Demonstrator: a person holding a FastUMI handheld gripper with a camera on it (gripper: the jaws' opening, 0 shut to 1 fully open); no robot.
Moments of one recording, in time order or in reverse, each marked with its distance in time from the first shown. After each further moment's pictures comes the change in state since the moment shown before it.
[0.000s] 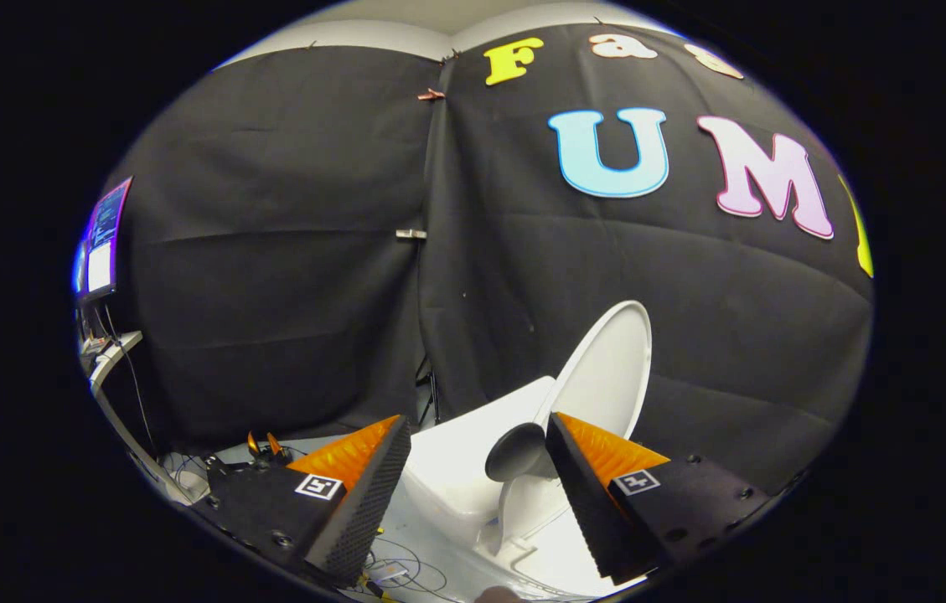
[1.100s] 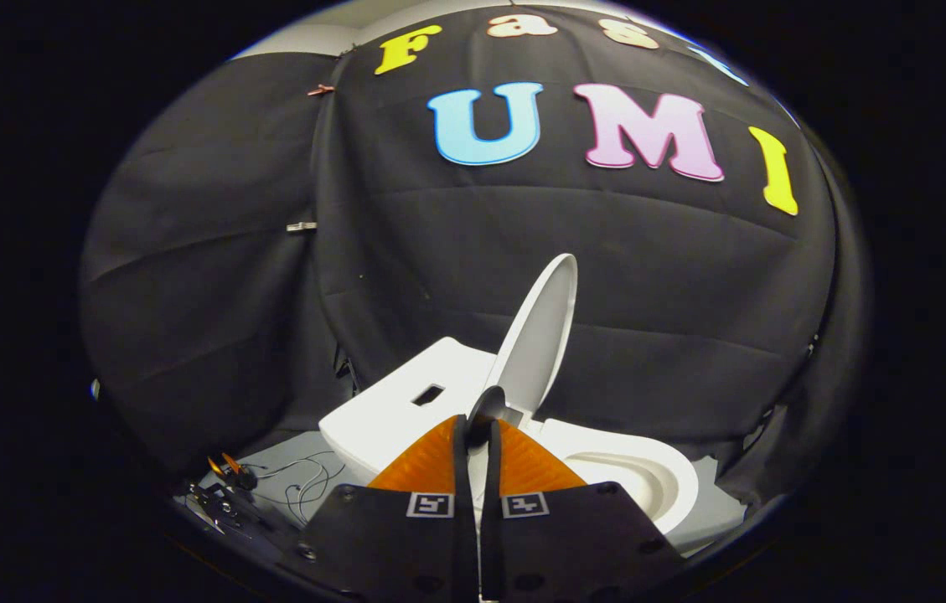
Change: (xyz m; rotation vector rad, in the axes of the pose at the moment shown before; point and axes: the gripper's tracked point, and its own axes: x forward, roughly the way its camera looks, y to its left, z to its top) arm -0.037 -0.066 -0.046 0.137 0.124 -0.343
